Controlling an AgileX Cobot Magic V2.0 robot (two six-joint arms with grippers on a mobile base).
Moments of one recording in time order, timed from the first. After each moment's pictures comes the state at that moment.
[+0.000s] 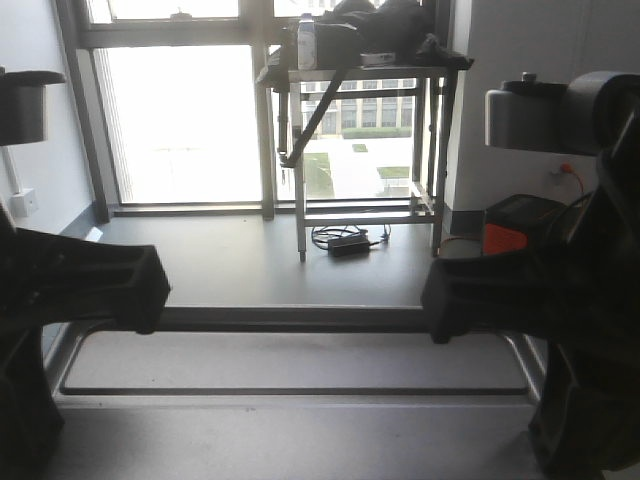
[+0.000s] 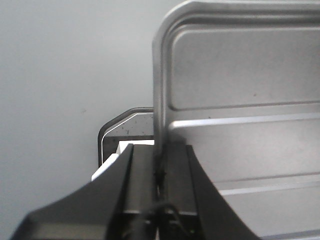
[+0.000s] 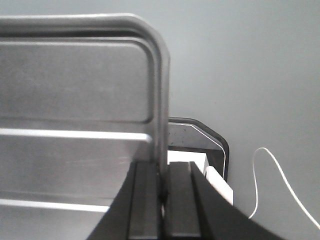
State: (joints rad) left arm -1.02 1.29 -0.72 0.20 0.82 -1.02; right arm 0.83 1.28 -0.66 -0.18 0.70 1.03
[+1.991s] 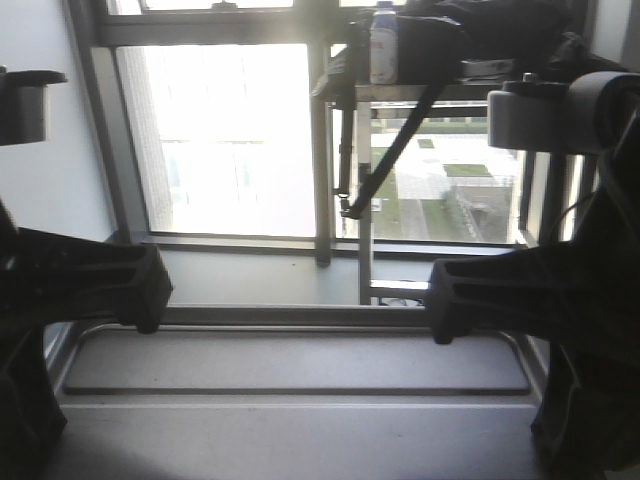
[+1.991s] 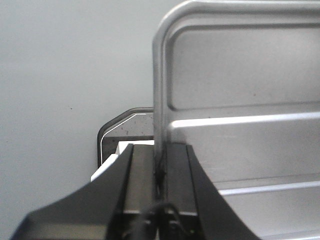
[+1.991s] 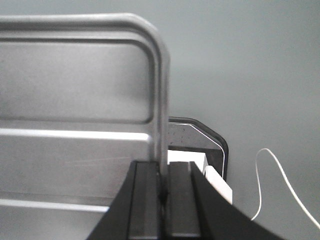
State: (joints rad) left arm -1.02 1.29 -0.72 0.20 0.82 -1.02; right arm 0.83 1.28 -0.66 -0.18 0.70 1.03
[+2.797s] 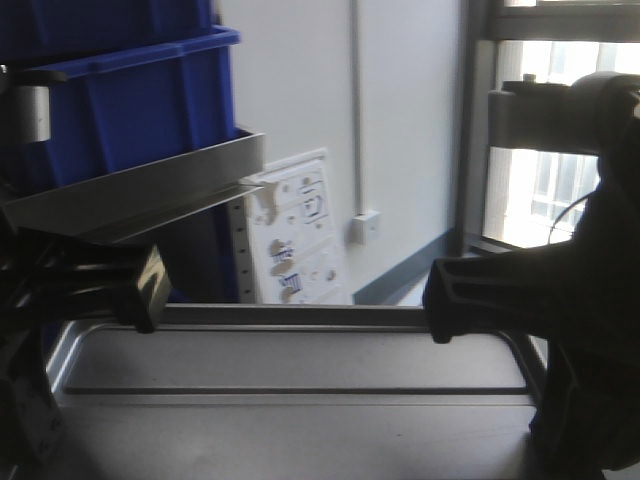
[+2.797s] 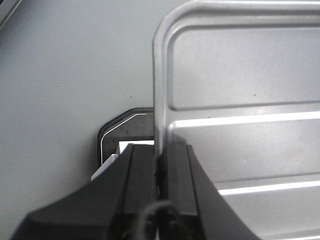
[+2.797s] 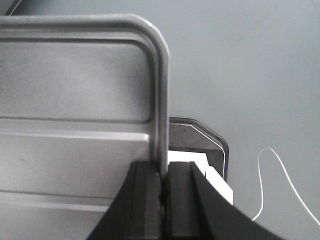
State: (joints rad) left arm -1.02 1.29 -0.72 0.20 0.82 -1.02; right arm 0.83 1.28 -0.66 -0.19 0.70 1.03
